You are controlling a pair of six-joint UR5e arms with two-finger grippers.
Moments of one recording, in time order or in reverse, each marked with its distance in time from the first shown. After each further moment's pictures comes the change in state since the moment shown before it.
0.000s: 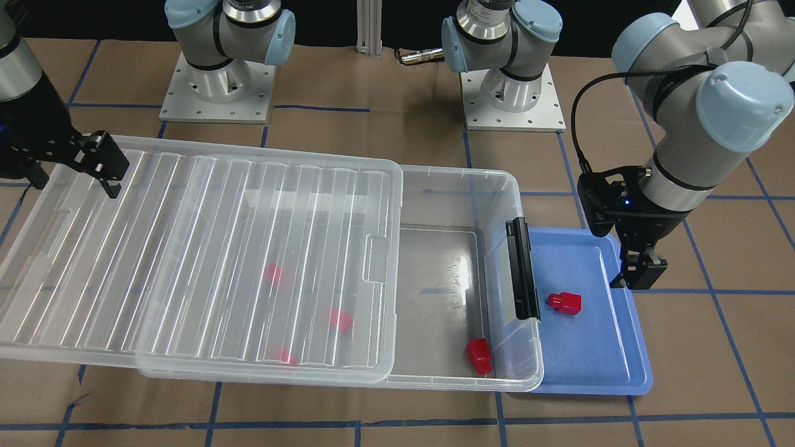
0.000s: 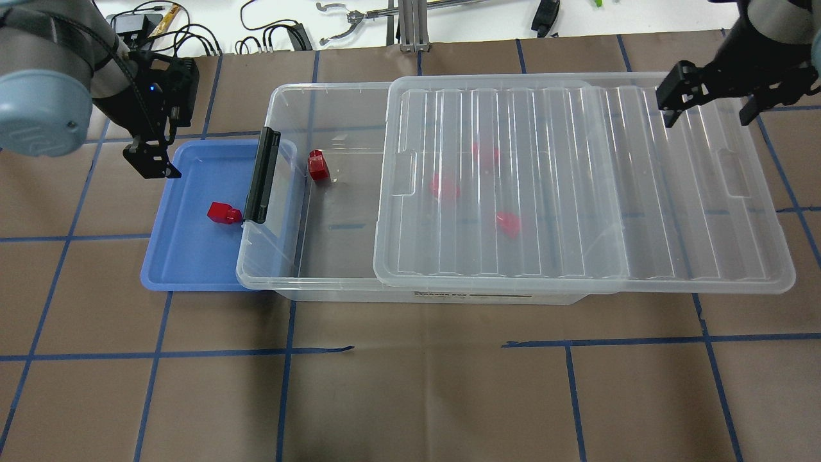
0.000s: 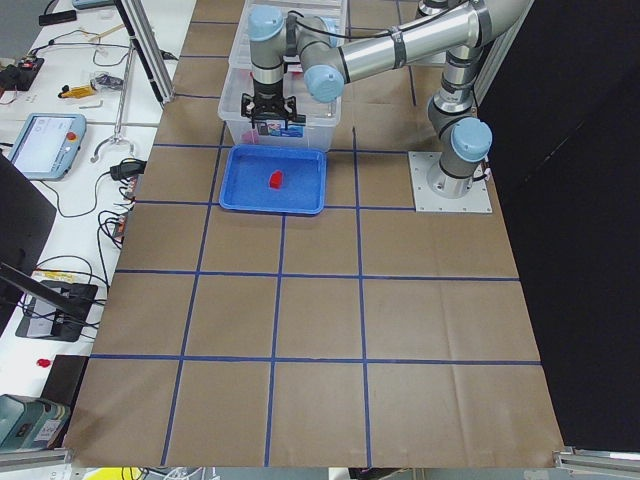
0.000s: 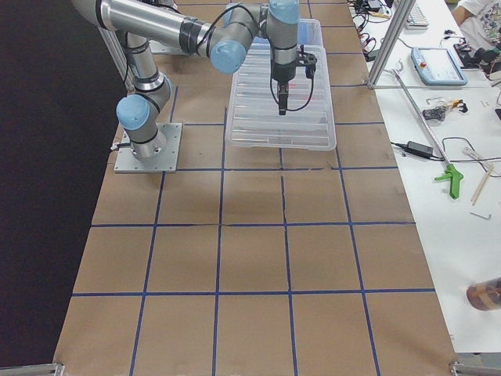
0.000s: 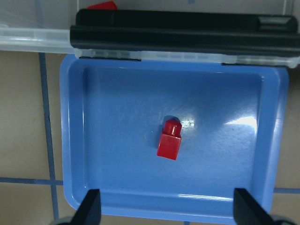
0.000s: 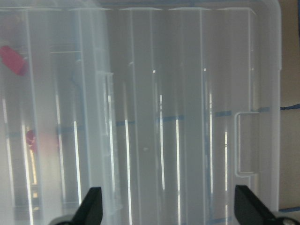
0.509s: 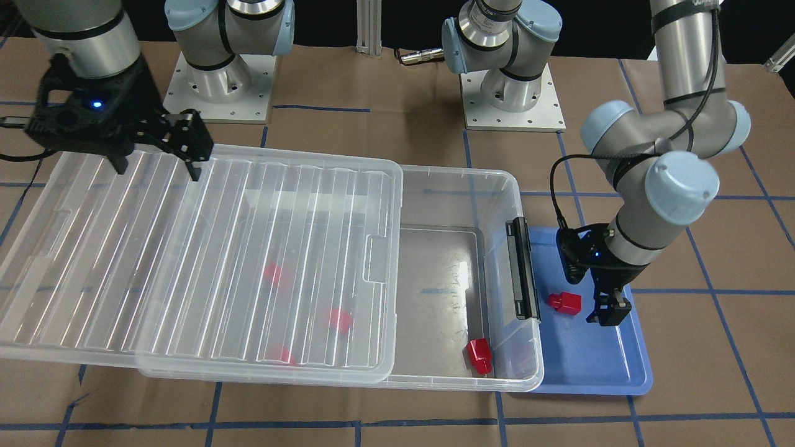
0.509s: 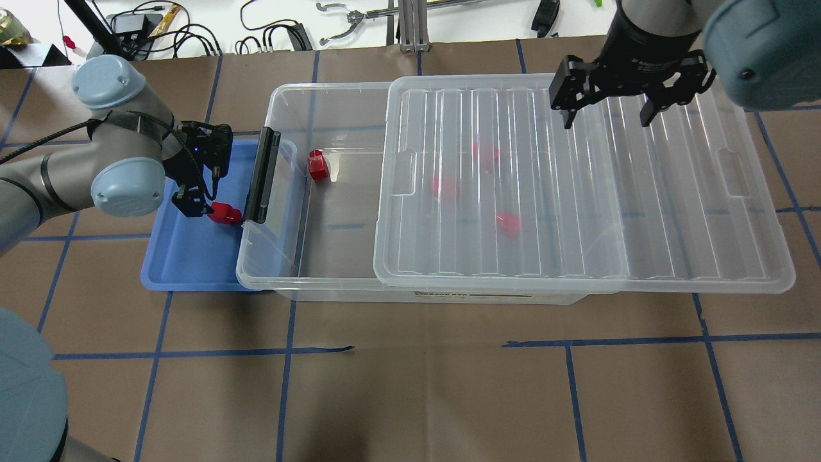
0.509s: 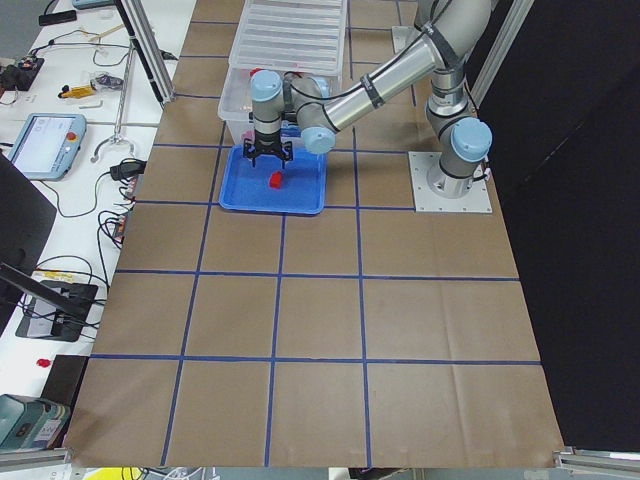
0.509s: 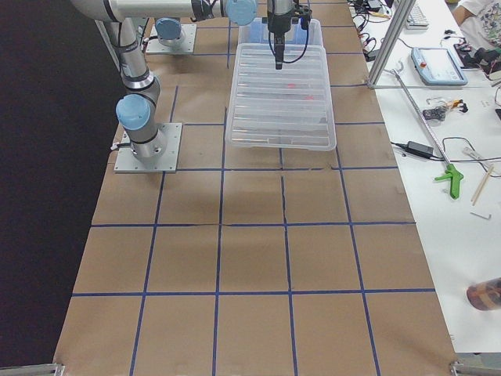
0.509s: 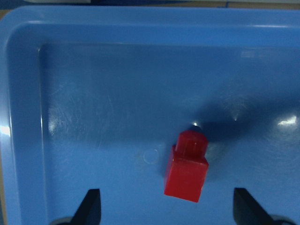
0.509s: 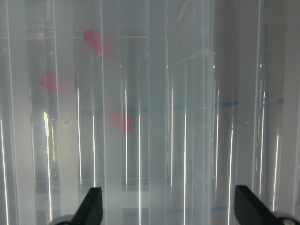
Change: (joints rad) left arm 0.015 -0.180 -0.125 0.274 0.000 0.035; right arm 0.216 0.010 -0.057 0.086 0.038 0.187
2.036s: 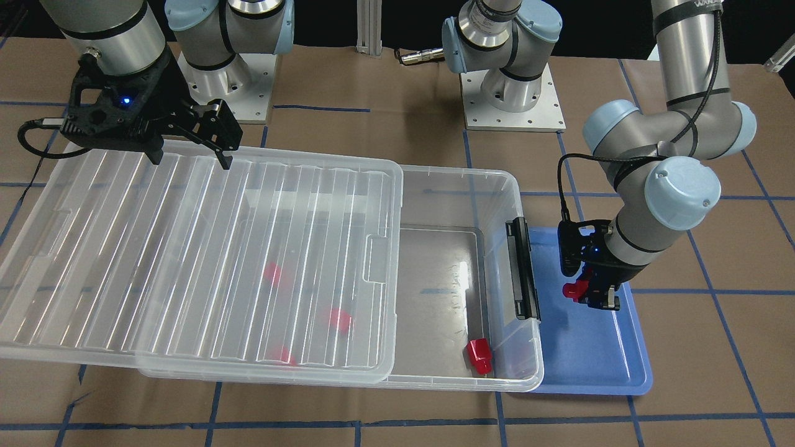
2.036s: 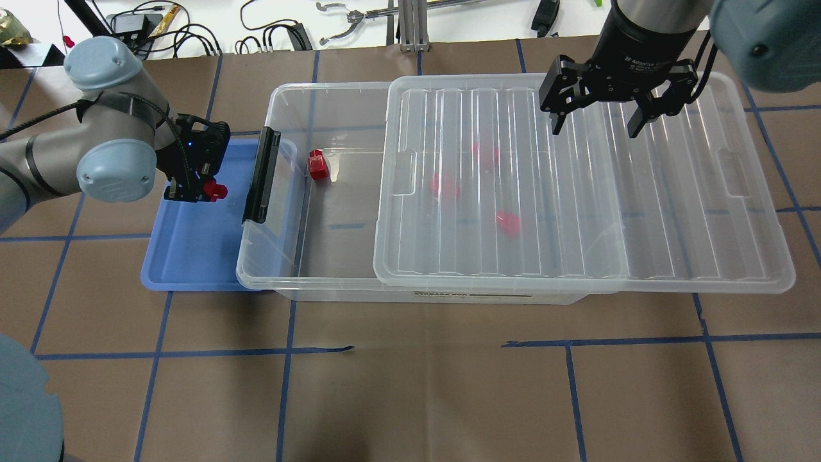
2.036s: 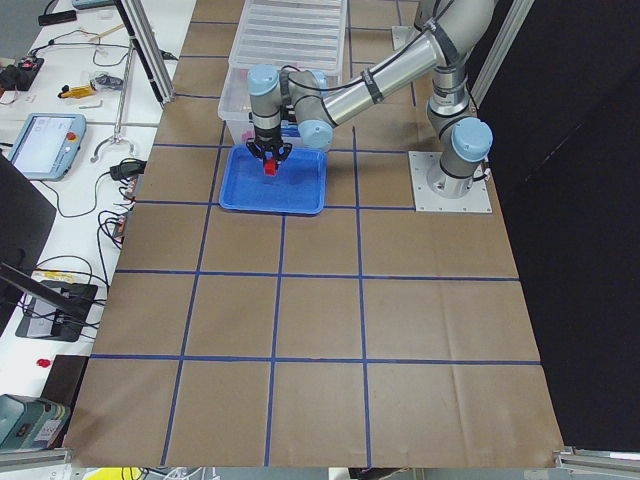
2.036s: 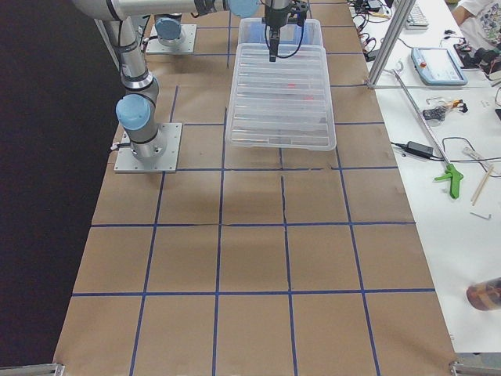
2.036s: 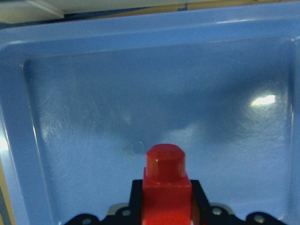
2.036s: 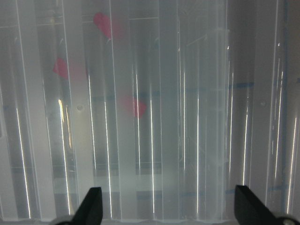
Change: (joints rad) left arm -0.017 0.117 0.073 -0.227 0.041 0.074; right arm -0.028 0.008 -0.023 0.064 0.057 0.005
